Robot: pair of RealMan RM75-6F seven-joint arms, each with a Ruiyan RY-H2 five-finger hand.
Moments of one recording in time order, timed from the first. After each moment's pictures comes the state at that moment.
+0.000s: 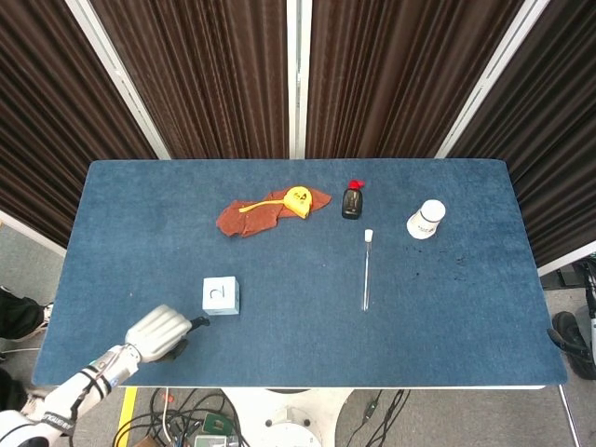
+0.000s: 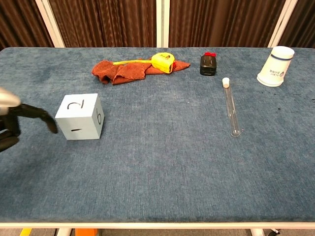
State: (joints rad) left arm -0.59 -1.03 0.05 -2.00 1.36 0.77 0.38; right arm 0.02 -1.01 0.11 -1.60 -1.40 1.49 0.09
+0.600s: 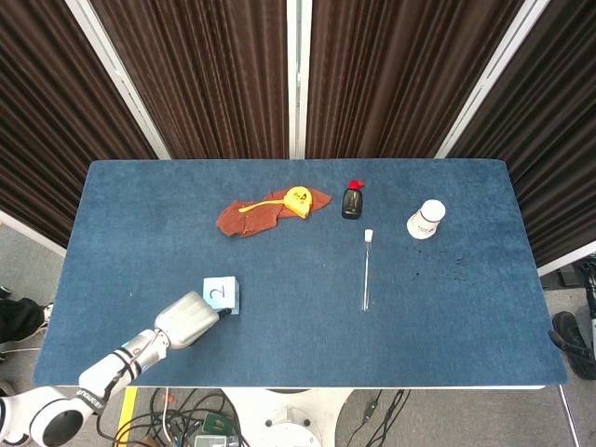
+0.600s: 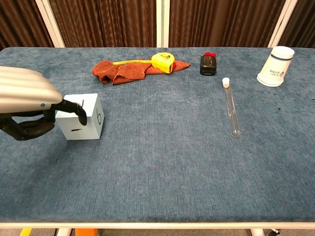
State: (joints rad) left arm -0.75 -1.11 0.03 -2.00 1.16 0.75 0.72; right arm 0.02 -1.00 0.11 -1.58 -1.38 1.45 0.12
